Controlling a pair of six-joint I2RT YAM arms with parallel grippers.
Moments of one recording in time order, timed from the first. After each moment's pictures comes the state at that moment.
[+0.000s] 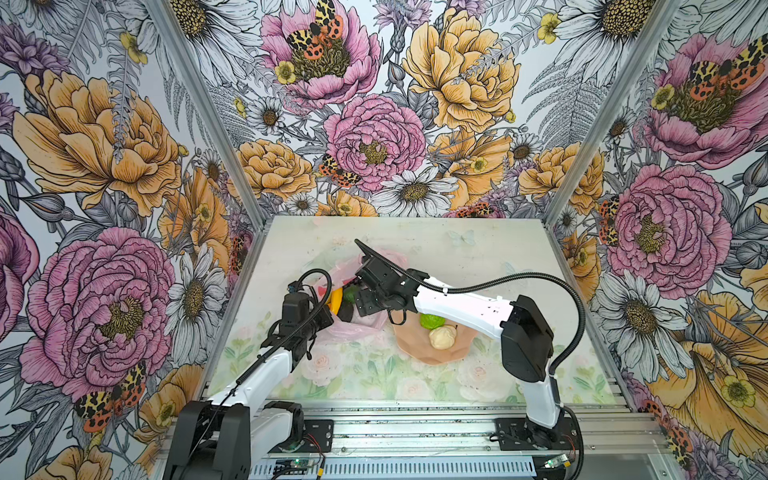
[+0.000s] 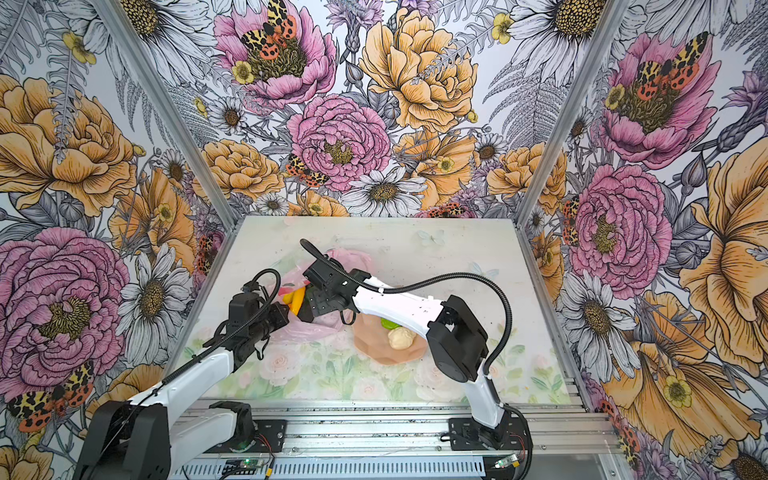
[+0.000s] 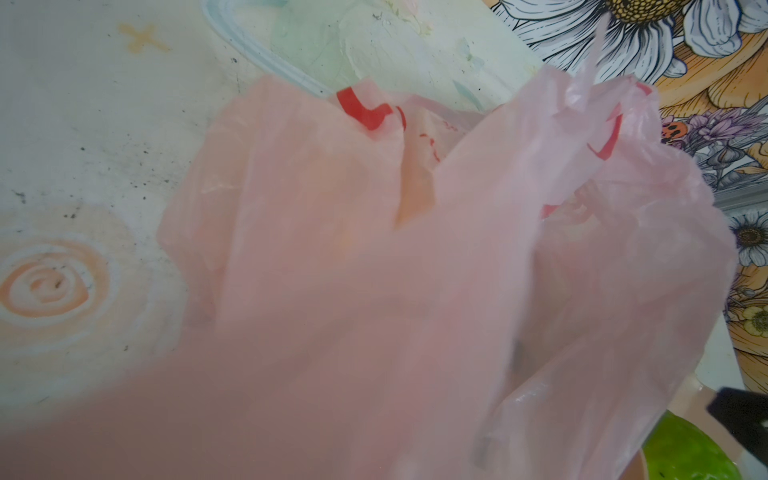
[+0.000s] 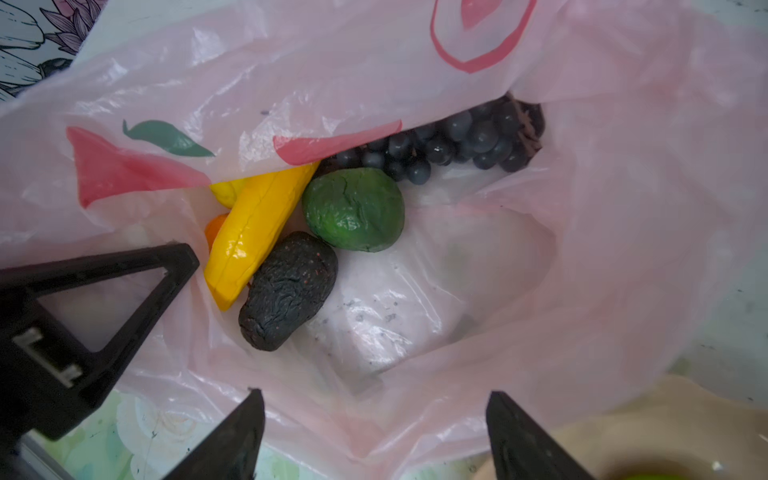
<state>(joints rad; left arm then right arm) -0.12 1.09 0.40 0.03 0.08 -0.57 0.95 2.06 1.76 -0.69 0.12 0.49</state>
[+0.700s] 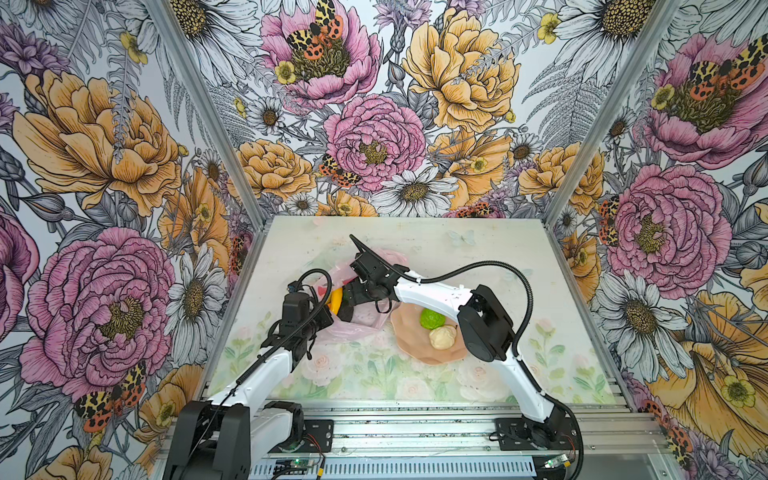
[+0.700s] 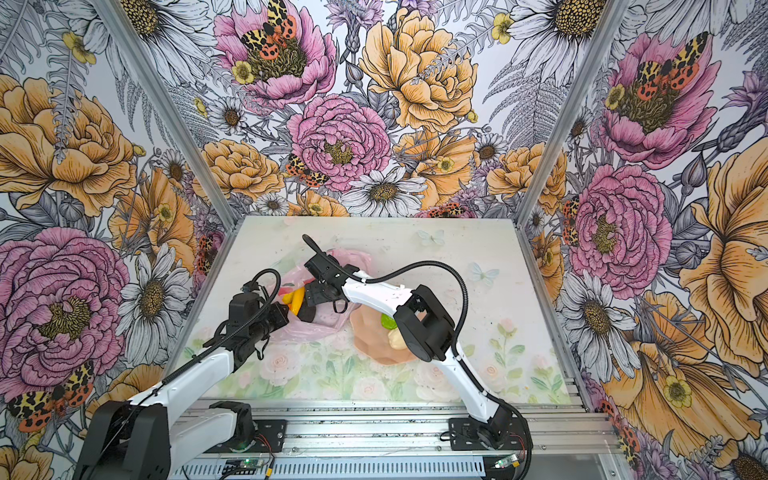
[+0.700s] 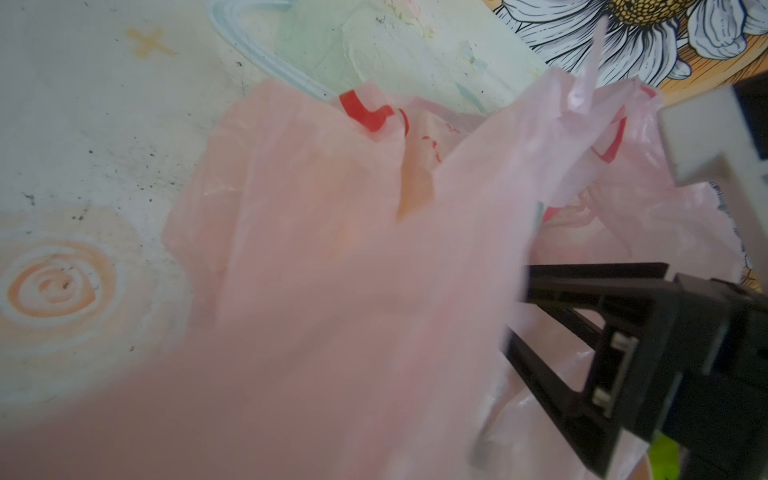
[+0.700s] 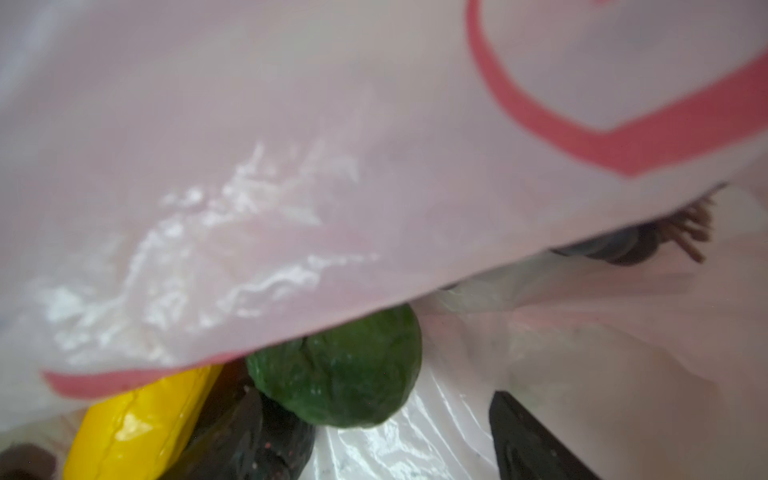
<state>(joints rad) -0.13 1.09 0.40 0.03 0.07 -0.57 0.88 2.37 2.01 -0.60 0.01 0.49</state>
